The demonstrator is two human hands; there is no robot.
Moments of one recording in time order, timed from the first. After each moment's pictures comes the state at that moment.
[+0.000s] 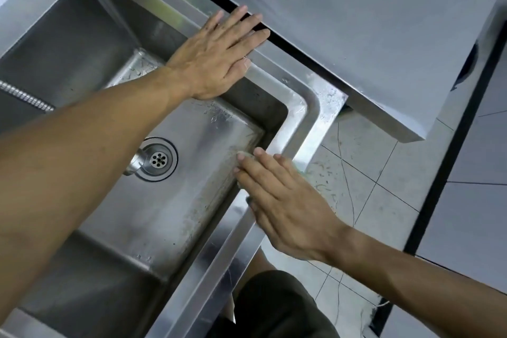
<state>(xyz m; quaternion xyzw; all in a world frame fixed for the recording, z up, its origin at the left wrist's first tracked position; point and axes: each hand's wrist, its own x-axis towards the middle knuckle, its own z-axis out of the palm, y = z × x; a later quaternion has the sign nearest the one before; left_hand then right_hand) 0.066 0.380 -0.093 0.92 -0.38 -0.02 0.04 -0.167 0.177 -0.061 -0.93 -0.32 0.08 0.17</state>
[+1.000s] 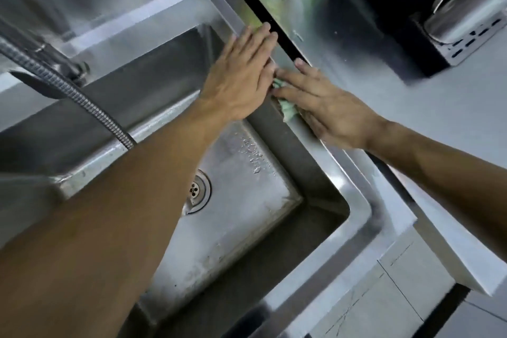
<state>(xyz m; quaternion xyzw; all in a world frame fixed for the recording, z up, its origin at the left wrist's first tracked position) 0.113 0.459 -0.088 0.99 -0.06 -0.01 0.14 0.147 0.236 -0.065 -0.83 -0.55 0.10 0.10</state>
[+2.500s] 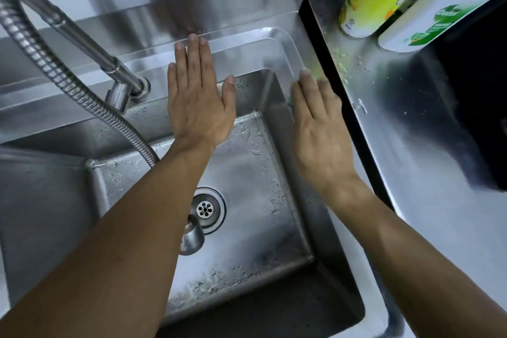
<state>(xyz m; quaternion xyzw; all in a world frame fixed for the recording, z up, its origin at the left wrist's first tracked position) 0.091 0.552 -0.108 0.93 0.35 0.05 0.09 0.157 0.362 -0.076 -0.92 -0.38 -0.01 0.08</state>
